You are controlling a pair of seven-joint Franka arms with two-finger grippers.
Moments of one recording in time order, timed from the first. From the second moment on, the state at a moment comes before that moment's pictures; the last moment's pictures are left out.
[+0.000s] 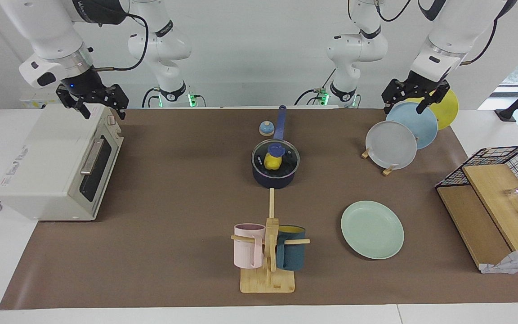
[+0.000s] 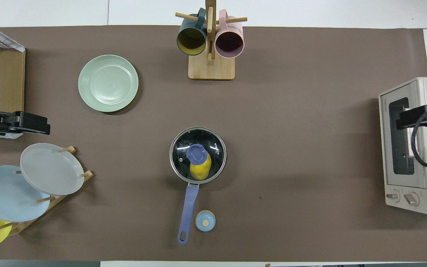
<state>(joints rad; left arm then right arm) -0.09 -0.10 -0.06 -1.66 -0.03 1.53 -0.07 0.01 -0.06 -0.05 -1.64 -0.01 1.53 -0.01</state>
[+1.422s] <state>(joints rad) -0.09 -0.10 -0.05 -1.66 -0.03 1.53 -0.07 0.25 -0.06 0.00 -1.67 0.05 1.59 0.14</state>
